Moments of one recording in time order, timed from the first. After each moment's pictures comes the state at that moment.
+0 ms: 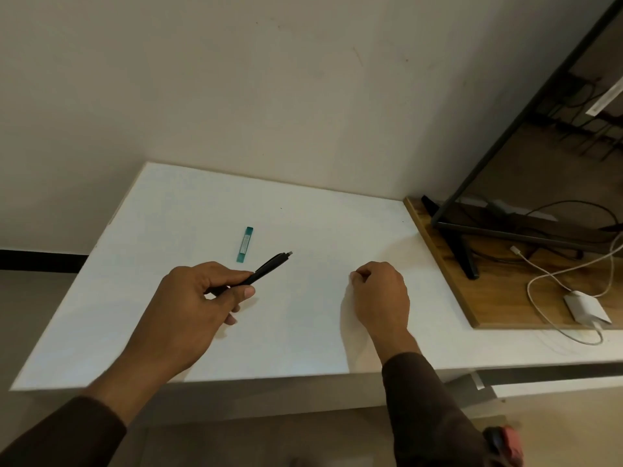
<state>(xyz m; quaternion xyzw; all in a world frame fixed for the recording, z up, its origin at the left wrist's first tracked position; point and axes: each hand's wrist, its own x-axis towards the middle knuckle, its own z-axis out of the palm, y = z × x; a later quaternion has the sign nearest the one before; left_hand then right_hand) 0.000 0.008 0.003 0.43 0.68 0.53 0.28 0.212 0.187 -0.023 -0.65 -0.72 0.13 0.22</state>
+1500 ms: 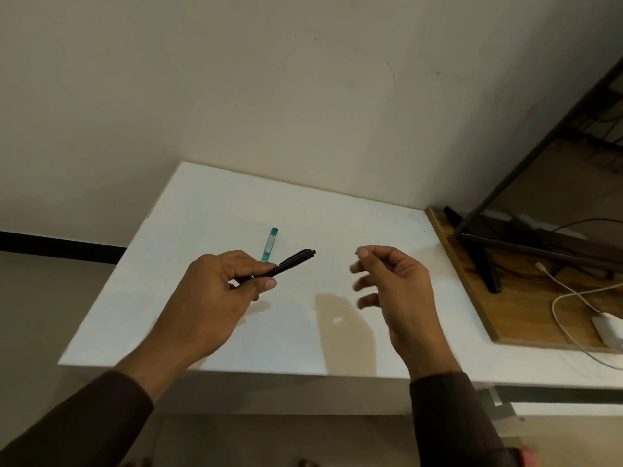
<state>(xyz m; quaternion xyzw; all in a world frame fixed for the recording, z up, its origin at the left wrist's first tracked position) -0.006 0.001 0.015 0.44 0.68 0.53 0.25 0.197 0.137 0.039 -0.46 -0.61 0.51 0.38</state>
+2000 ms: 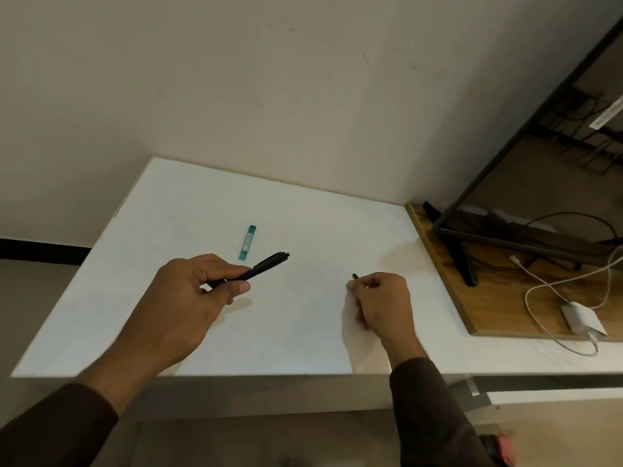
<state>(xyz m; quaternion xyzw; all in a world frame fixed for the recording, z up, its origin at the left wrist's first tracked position) -0.004 0.005 0.008 0.44 0.68 0.52 0.26 0.223 0.178 -0.010 -0.63 -0.65 0.33 0.26</state>
